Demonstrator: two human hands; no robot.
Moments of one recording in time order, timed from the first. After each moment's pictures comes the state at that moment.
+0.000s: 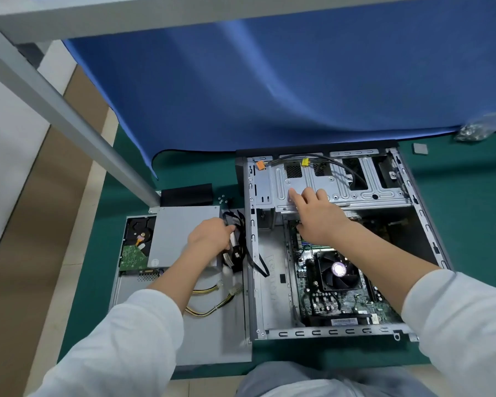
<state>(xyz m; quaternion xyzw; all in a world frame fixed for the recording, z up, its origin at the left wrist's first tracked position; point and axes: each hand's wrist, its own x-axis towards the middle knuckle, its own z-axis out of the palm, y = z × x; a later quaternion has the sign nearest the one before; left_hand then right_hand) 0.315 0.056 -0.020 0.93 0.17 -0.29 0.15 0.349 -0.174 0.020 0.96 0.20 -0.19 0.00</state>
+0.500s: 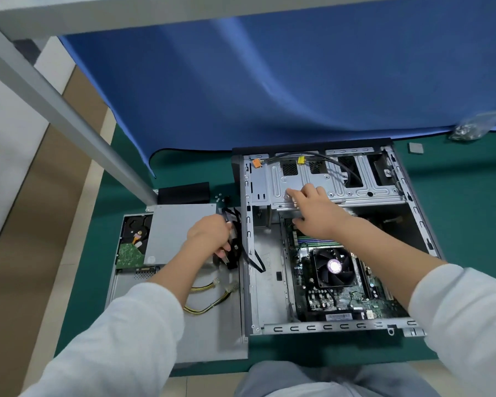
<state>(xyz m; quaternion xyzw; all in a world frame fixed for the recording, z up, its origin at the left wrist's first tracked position) 0.318 0.044 -0.003 0.88 0.23 -0.34 0.25 0.354 -0.186 0.020 0.95 0.20 -0.21 -0.12</state>
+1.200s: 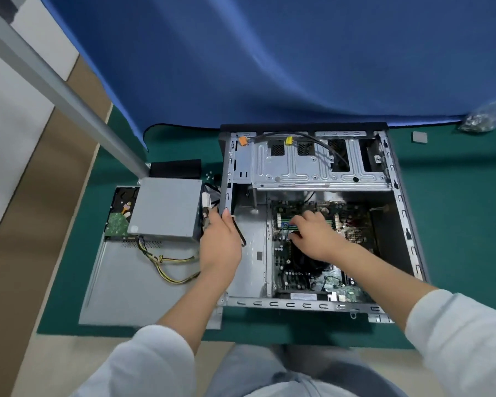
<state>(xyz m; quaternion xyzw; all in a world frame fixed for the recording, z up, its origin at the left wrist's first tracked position) 0.236 -0.051 -0.006 0.89 0.32 -0.02 0.32 0.303 -0.236 -0.026 0.93 0.19 -0.30 -0.10</state>
